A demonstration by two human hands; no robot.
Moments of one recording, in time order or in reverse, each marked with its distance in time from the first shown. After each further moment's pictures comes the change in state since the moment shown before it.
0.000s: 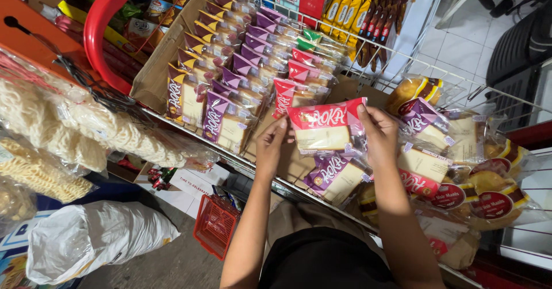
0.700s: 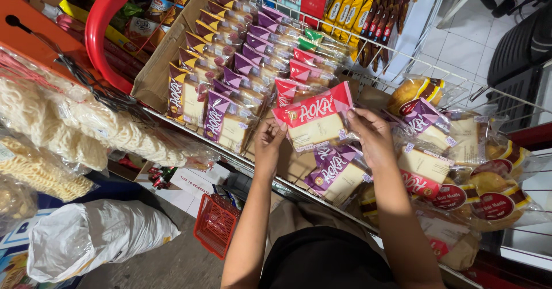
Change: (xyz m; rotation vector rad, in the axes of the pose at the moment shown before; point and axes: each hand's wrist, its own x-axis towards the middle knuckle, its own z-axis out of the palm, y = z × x) left_hand 0.002 0.002 -0.001 -0.177 0.038 0.083; right_hand 0.002 0.012 -0.003 0.213 -0.157 0.213
